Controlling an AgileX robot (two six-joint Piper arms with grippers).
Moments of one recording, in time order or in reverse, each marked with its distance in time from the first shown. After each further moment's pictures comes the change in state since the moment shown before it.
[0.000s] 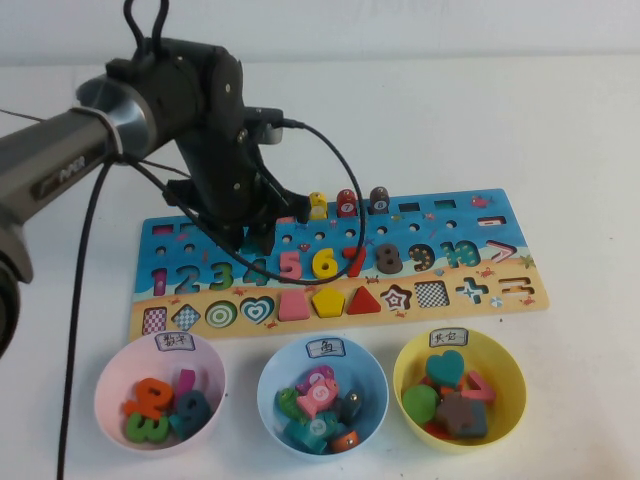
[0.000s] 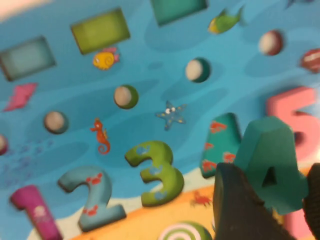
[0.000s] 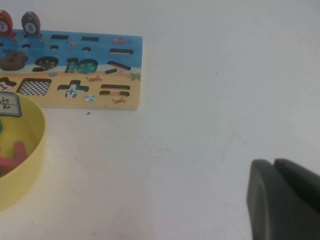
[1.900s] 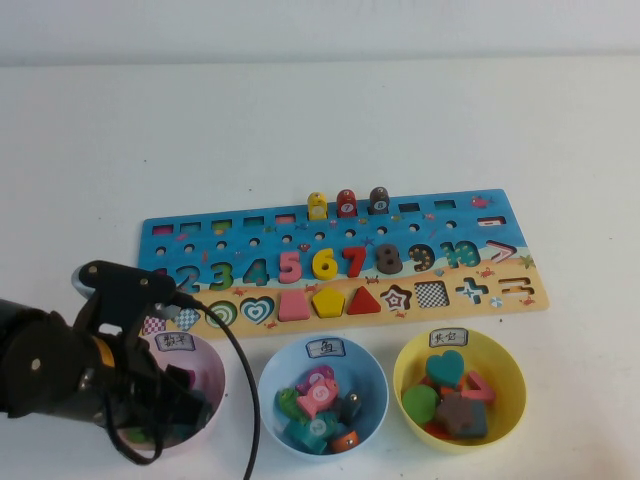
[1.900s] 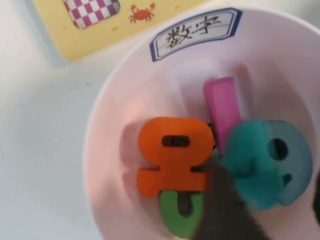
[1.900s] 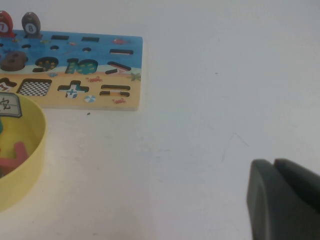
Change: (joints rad) right arm 0.000 0.000 0.000 0.002 0.000 0.000; left arm 0.000 -0.737 1.117 -0.039 -0.584 0.135
